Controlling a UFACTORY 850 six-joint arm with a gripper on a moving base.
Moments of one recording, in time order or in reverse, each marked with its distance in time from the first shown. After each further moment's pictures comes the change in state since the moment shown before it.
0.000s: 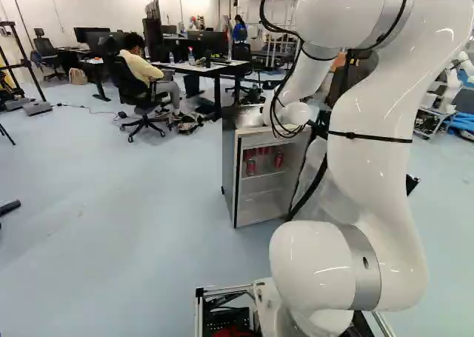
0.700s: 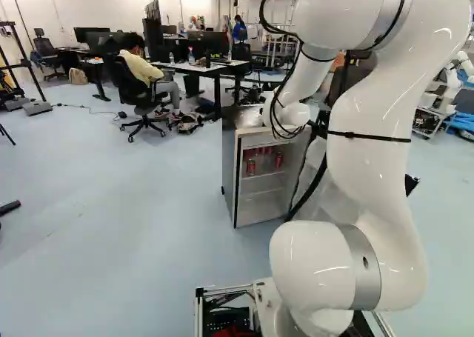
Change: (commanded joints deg) arm 0.0 -0.4 0.0 0.0 0.0 0.0
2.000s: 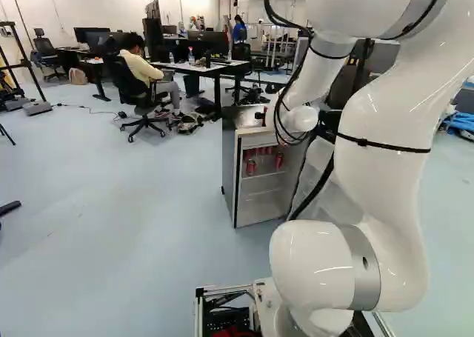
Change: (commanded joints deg) arm -1.3 8.6 10.4 0.0 0.0 0.0
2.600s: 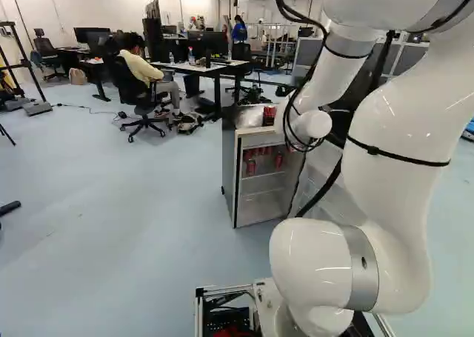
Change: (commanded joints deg) arm -4.4 5.3 6.1 0.0 0.0 0.0
